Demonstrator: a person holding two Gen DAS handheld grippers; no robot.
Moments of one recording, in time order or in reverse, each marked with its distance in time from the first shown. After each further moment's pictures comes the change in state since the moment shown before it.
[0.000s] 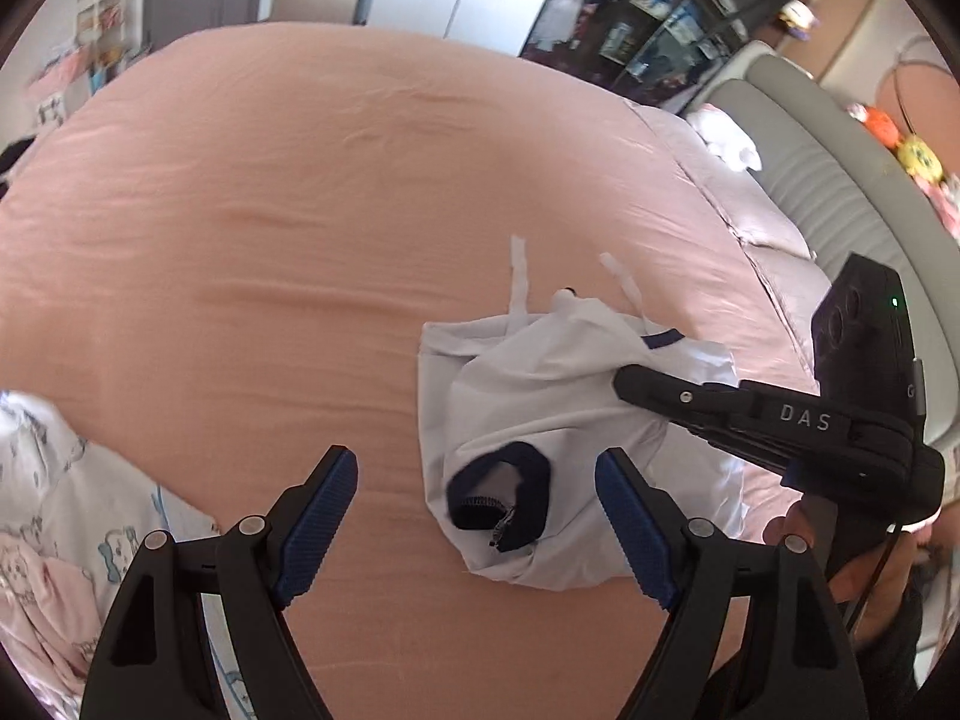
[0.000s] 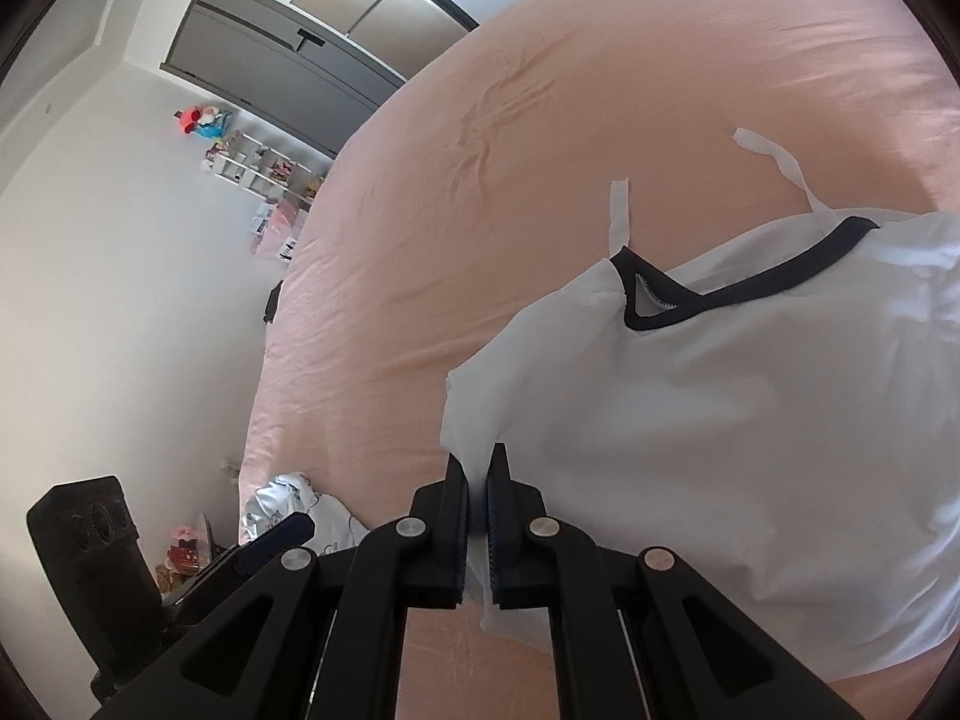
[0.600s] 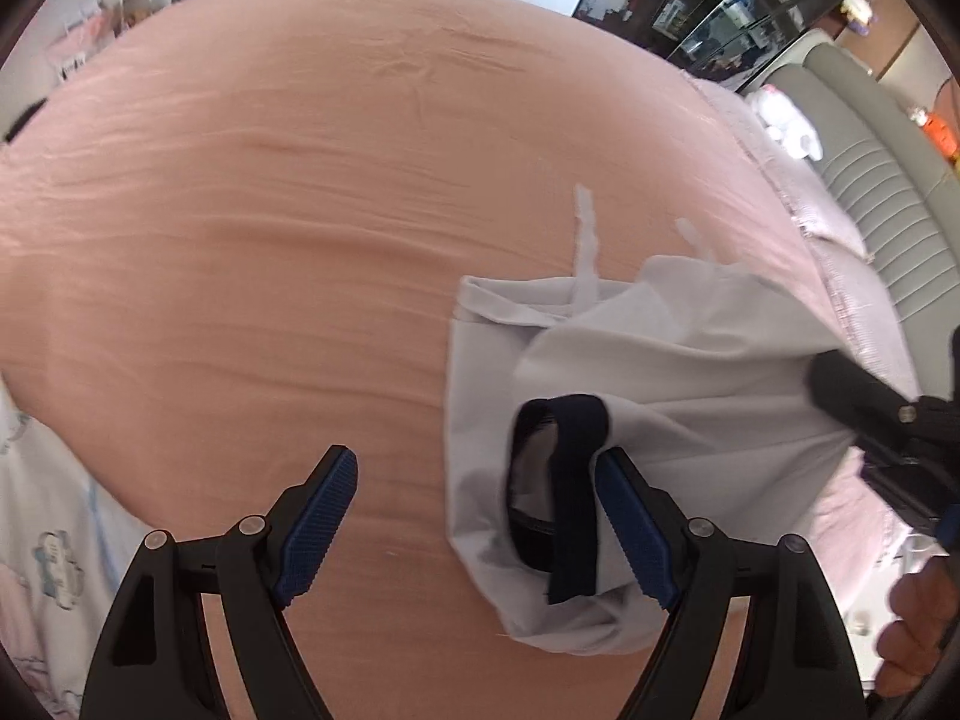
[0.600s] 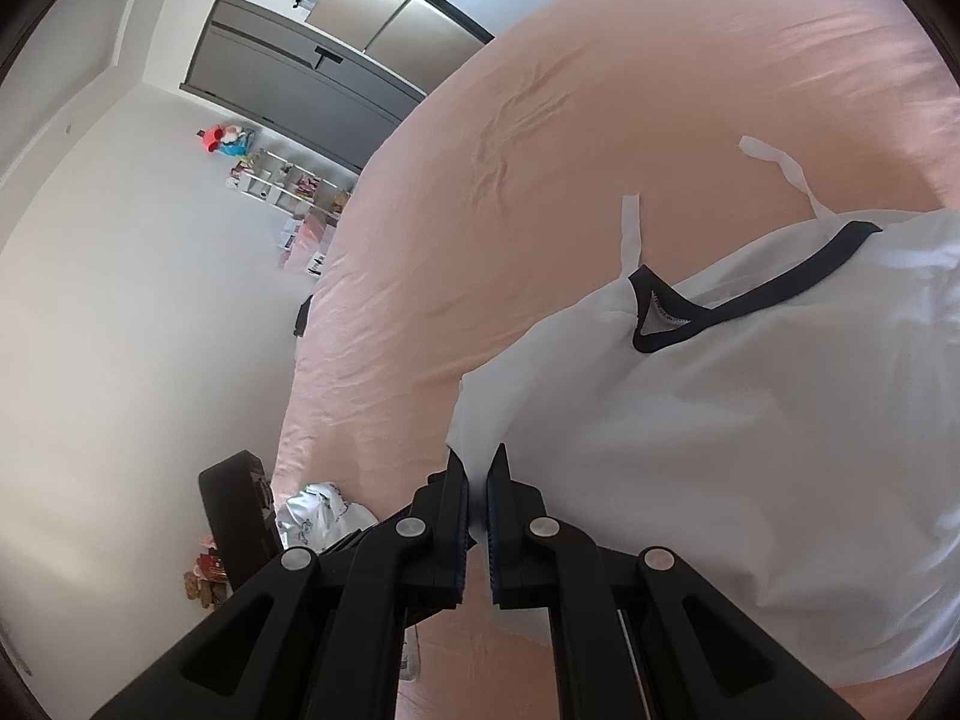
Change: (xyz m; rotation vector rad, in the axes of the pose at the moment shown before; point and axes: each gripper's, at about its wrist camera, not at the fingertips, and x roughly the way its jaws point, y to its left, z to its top) left arm 0.066 0.016 -0.008 -0.106 0.087 0.124; right arm -0.010 -0.015 0.001 0.025 -0.029 0.093
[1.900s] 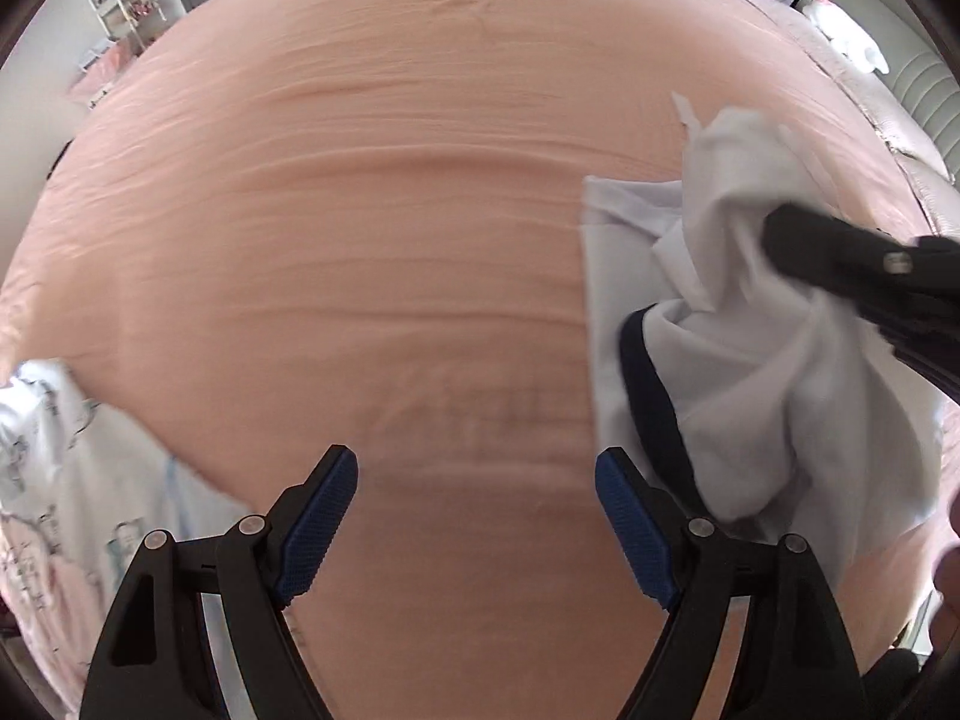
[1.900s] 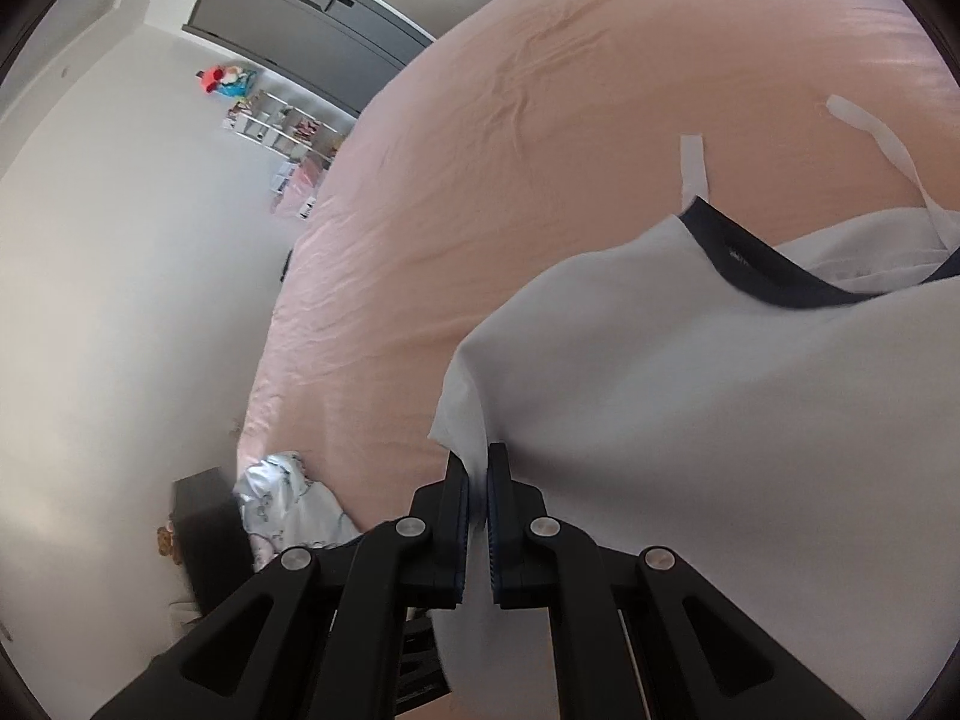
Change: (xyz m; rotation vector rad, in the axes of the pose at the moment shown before) left arm 0.002 0.030 -0.035 -0.052 0.132 0.204; right arm 0.084 0.000 0.006 -0.066 0.104 -0.061
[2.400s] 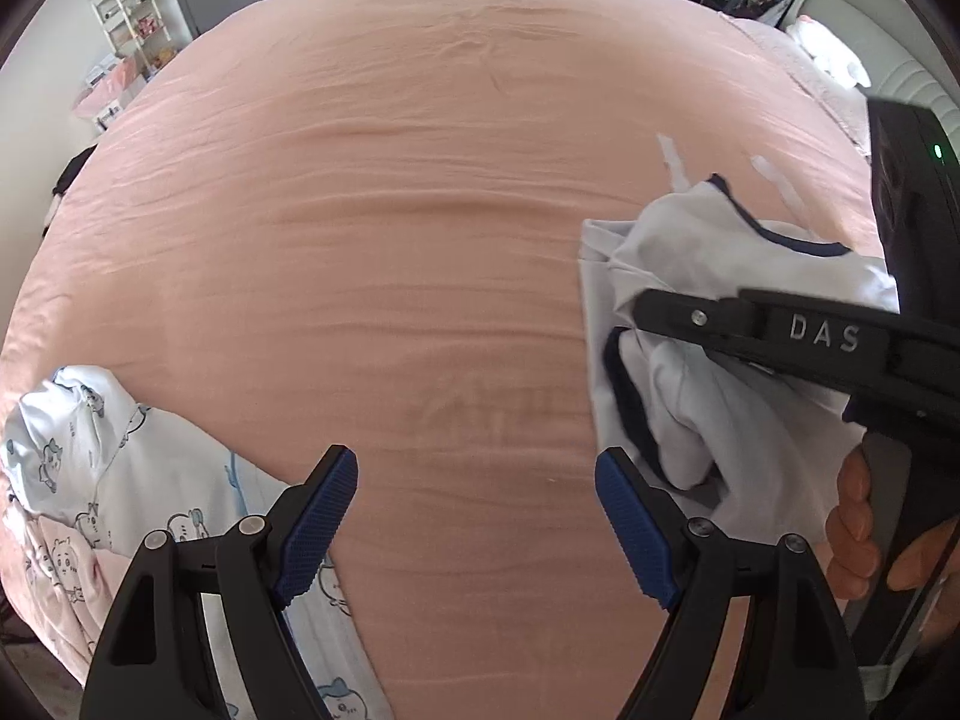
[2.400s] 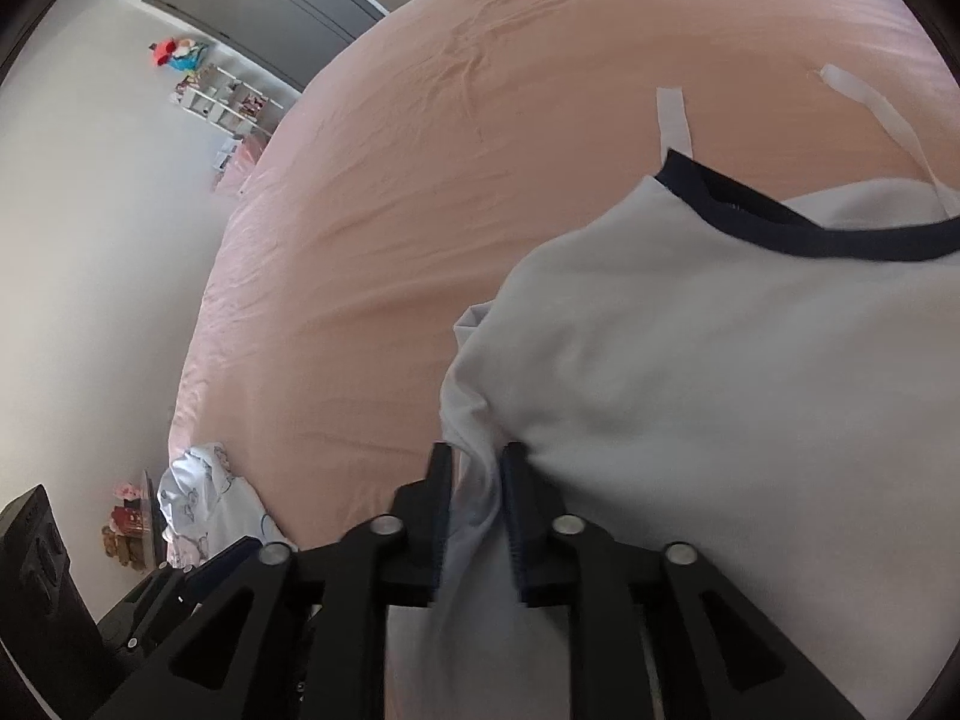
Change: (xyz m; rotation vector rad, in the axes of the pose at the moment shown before) left arm -0.039 -0.014 0.005 0.017 -0.064 -0.048; right arm 0.032 0.006 -0.005 -0.018 0.039 -0.148
